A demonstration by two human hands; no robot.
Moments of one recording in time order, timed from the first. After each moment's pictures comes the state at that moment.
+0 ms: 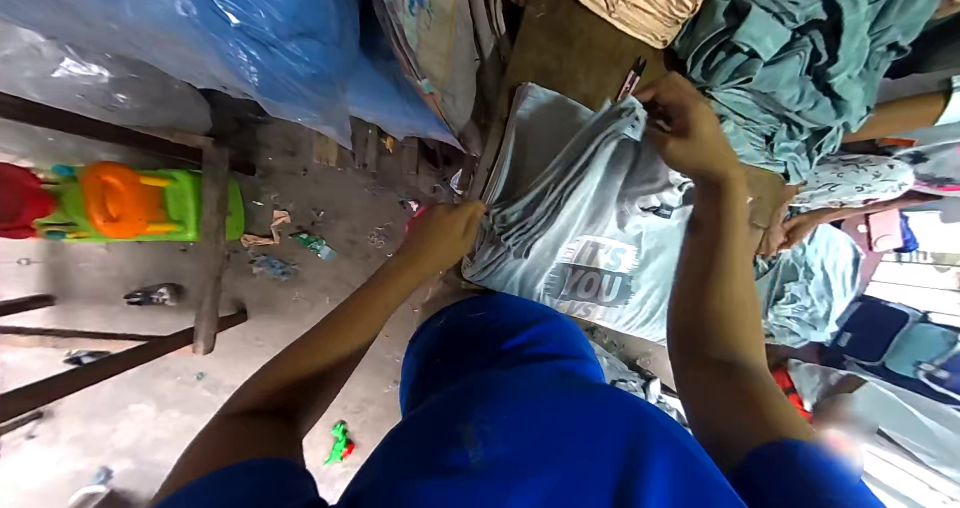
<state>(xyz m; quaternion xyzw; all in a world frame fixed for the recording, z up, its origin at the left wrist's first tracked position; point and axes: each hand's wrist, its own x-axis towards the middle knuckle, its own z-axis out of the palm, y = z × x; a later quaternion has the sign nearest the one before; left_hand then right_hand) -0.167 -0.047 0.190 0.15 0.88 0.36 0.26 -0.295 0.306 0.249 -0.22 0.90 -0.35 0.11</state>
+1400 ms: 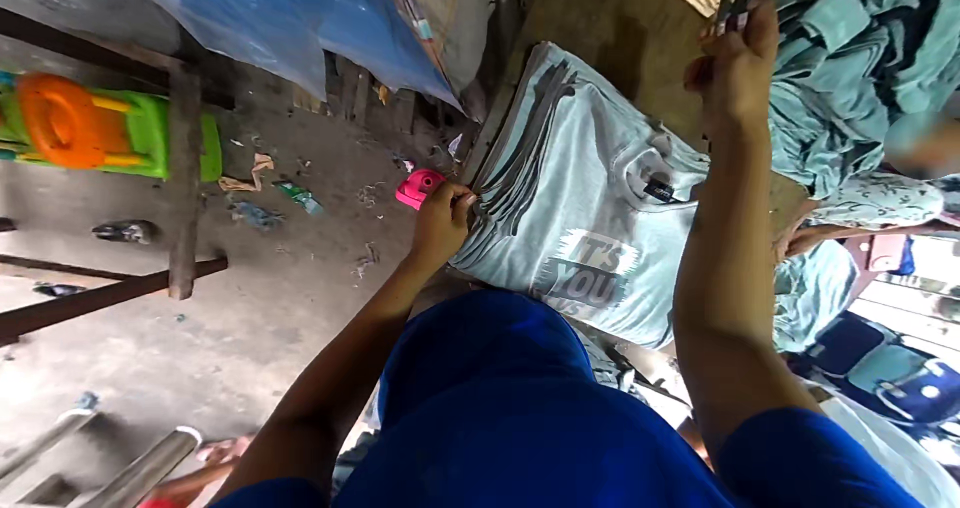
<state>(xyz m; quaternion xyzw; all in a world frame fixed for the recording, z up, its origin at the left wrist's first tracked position) -0.141 -0.006 0.130 -0.09 0.84 0.52 0.14 -0.365 0.322 0.200 0.07 0.83 -0.56 0.06</state>
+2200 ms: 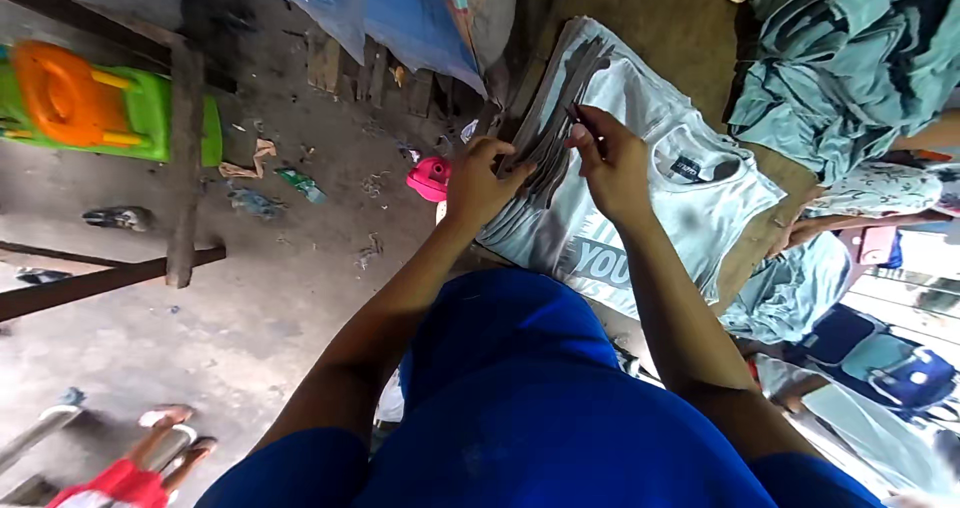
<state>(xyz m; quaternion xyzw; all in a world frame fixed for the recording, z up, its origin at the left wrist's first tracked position) -0.156 -0.010 0.137 -0.07 0.83 0.53 0.11 -0.203 0.182 0.206 -0.06 0.92 -0.36 0.14</state>
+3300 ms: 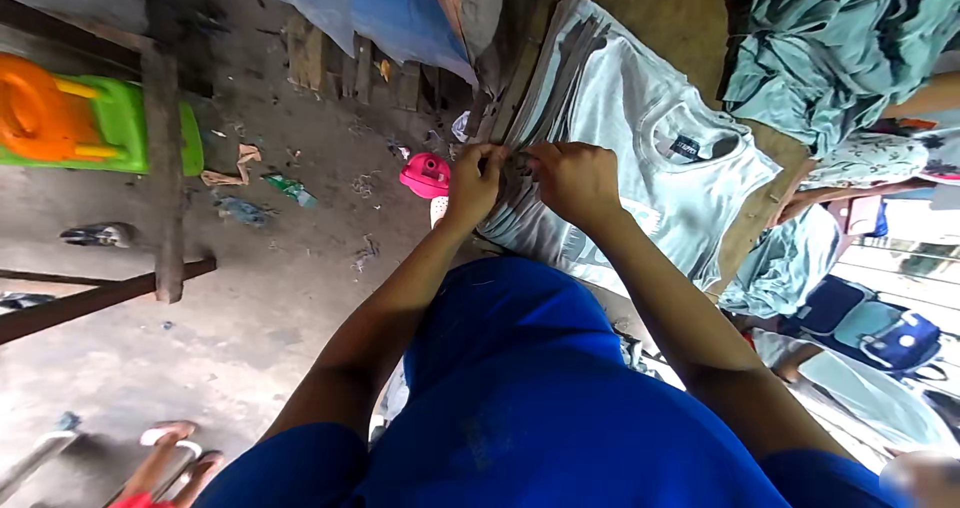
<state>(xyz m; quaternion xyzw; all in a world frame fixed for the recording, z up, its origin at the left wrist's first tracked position) -0.143 -0.013 0.120 -0.13 0.76 0.62 0.15 -0.172 0.149 0.193 -0.24 0.96 -0.07 0.09</state>
